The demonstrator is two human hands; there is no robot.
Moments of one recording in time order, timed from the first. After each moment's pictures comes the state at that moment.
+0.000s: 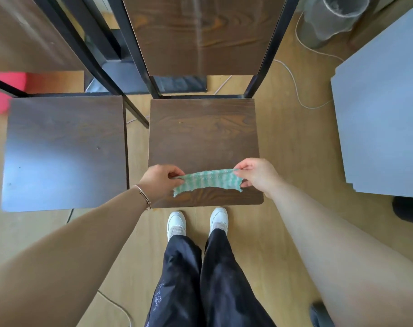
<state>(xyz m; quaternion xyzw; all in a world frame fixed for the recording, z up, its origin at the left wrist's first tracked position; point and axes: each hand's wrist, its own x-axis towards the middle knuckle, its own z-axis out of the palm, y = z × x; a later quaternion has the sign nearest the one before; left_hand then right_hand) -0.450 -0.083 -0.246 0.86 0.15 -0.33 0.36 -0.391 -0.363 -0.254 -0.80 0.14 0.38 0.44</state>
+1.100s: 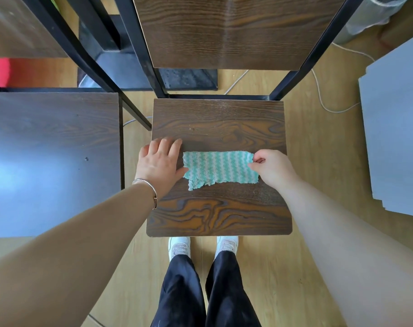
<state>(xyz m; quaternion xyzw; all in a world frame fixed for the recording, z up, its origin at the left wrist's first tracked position) -0.388 -0.047 -0.351 0.98 0.01 -0.18 0.01 -0.319 -0.327 -0.342 -0.92 0.03 0.32 0.24</state>
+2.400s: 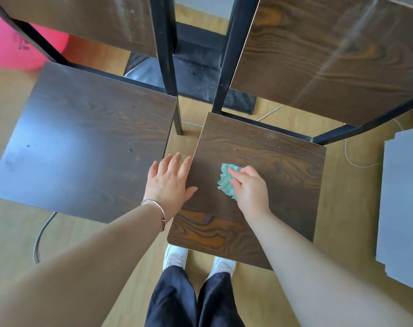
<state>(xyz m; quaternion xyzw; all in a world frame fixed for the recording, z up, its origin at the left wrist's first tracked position) -0.440 0.004 -0.354 0.97 0.12 -0.19 0.05 -0.355 -0.198 -0.371 -0.93 -0.13 0.19 0.28</state>
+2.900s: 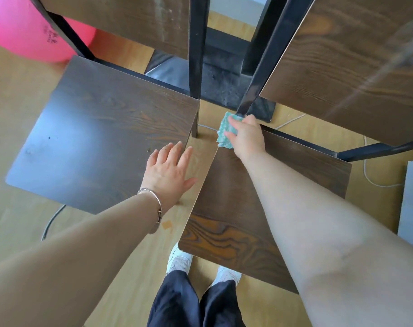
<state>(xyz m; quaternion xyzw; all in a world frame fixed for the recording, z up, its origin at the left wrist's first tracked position) -0.434 0.055 -0.354 0.98 0.14 -0.16 0.04 -0.237 -0.075 -0.390 -0.94 -0.16 0.20 0.22</state>
